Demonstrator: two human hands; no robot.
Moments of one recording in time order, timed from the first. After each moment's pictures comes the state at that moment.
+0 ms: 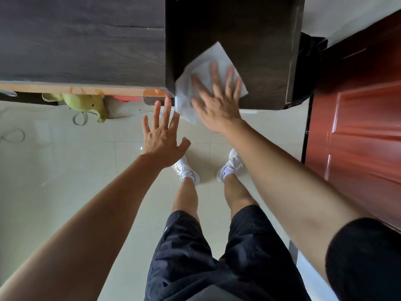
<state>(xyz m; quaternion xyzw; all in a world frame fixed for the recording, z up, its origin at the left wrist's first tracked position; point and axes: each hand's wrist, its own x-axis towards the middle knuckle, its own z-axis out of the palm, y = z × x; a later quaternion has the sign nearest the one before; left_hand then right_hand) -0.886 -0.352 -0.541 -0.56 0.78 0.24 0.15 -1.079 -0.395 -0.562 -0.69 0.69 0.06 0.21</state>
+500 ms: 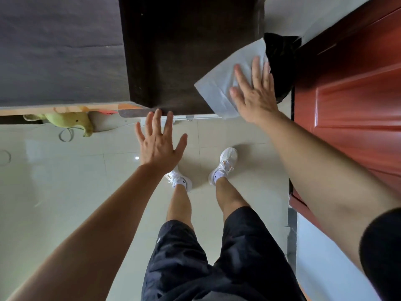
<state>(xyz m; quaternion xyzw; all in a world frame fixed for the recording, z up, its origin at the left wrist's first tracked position) -0.939 -0.347 -0.535 -0.60 0.77 0.21 0.09 -1.231 -0.385 -0.555 -0.62 0.75 0.07 0.23</state>
